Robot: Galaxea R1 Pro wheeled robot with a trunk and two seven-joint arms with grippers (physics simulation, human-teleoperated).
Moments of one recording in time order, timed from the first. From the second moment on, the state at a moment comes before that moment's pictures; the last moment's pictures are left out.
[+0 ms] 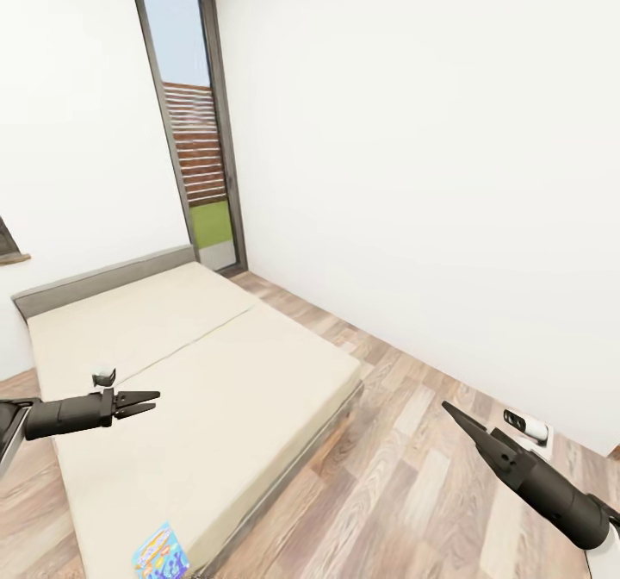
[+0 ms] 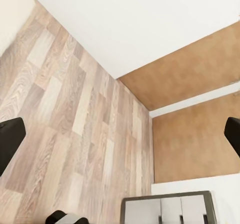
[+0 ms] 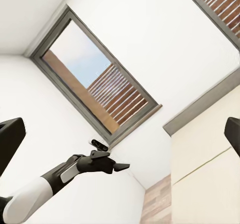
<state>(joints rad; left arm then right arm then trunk) -0.67 0.48 0.28 -0.74 -0.08 0.85 -1.56 -0.12 -0.01 -0.54 -1.60 -0.50 0.74 1.35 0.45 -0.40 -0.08</state>
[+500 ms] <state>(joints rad) -0.67 0.48 0.28 -0.74 -0.08 0.85 -1.56 -0.12 -0.01 -0.54 -1.60 -0.50 0.74 1.35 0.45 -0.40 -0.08</state>
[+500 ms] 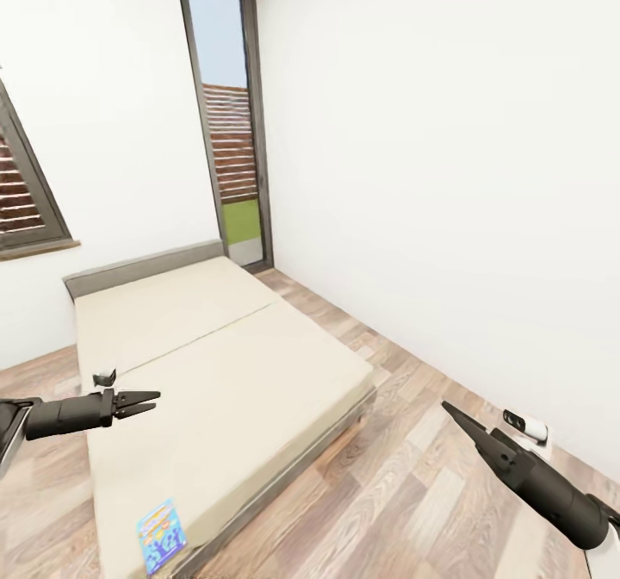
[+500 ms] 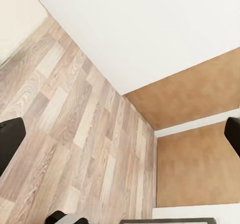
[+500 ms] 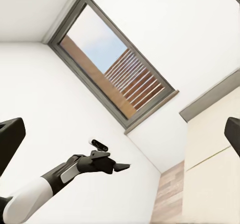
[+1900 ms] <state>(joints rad) -0.67 0.48 0.28 -0.74 -0.08 0.85 -1.56 -0.12 -0.01 -0.54 -1.60 -0.50 0.74 1.35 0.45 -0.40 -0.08</state>
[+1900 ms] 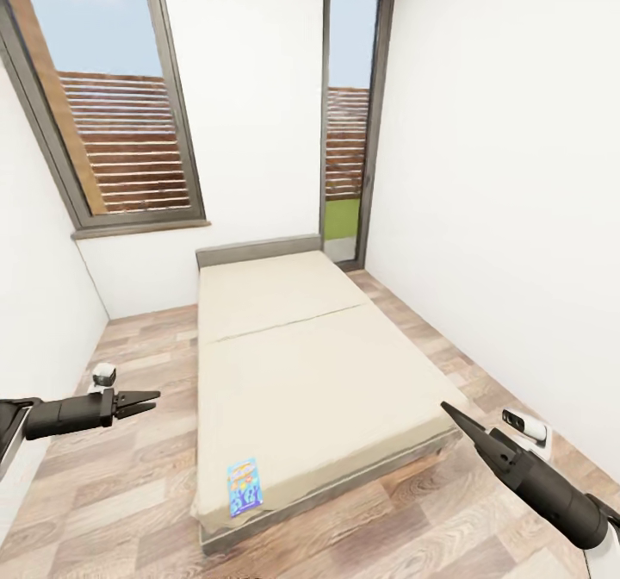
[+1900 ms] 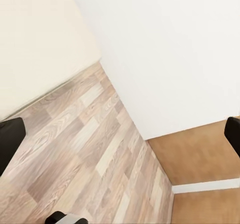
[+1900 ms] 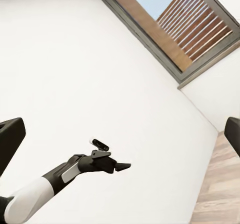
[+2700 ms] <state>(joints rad) -0.67 0.48 0.28 -0.74 -0.08 0.85 -1.56 -0.12 -0.01 -0.54 -1.60 -0.50 0.74 1.35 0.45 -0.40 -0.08</state>
